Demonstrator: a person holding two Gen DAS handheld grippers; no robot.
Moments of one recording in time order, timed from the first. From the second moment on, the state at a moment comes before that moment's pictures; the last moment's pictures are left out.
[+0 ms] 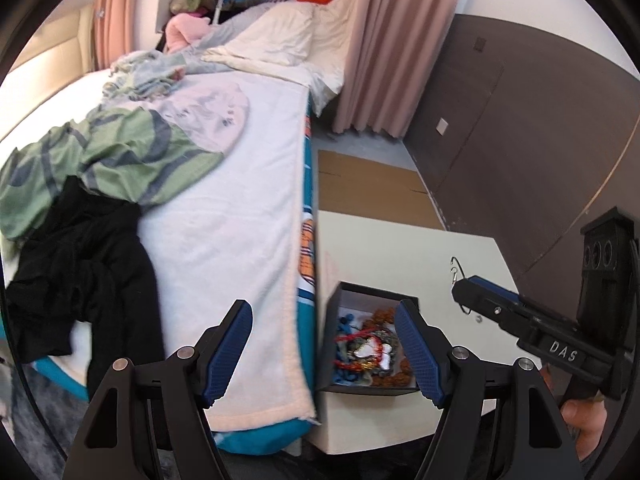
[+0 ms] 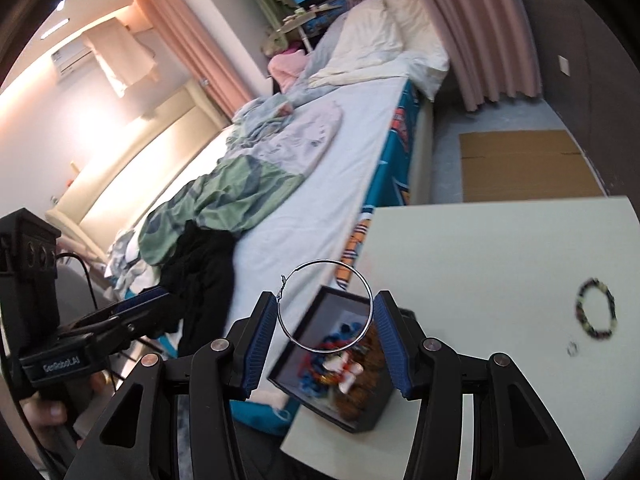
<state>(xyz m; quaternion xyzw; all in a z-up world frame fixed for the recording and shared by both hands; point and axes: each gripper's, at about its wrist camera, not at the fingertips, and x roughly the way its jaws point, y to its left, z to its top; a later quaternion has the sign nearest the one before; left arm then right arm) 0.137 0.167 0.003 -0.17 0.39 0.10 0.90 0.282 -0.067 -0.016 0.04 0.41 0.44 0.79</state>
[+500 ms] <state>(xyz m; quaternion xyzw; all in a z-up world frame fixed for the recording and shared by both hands) 0.155 0.144 0.000 -0.17 0.39 0.08 0.90 0.297 -0.124 -0.003 0.02 0.43 0.42 0.80</state>
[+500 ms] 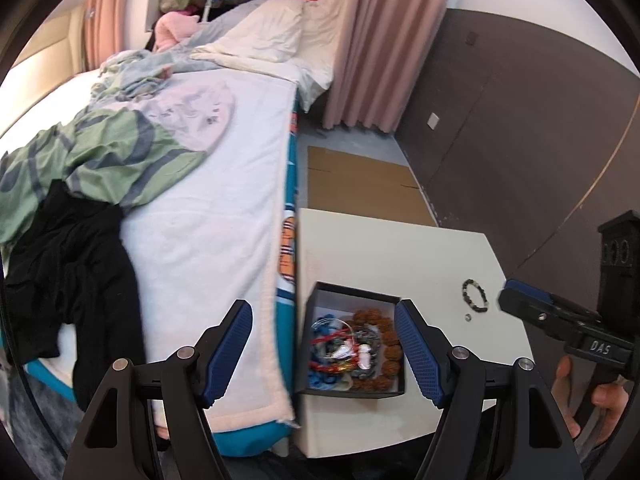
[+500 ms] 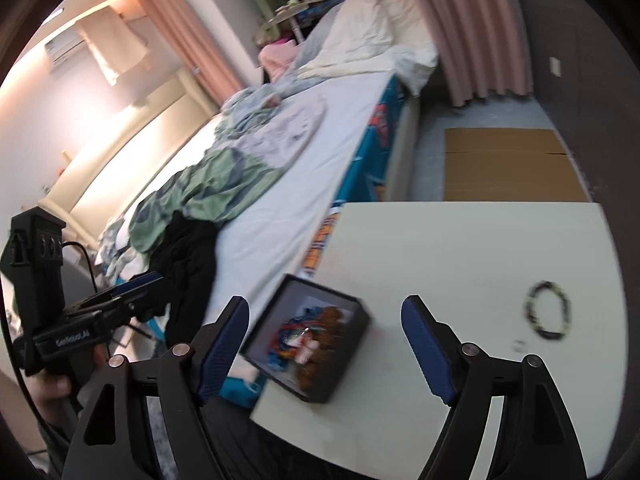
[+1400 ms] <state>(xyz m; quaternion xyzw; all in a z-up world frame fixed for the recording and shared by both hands) 0.254 -0.013 -0.029 -0.09 0.44 -0.05 0.89 0.353 -0.308 -0.043 0.12 0.46 0.23 0.84</state>
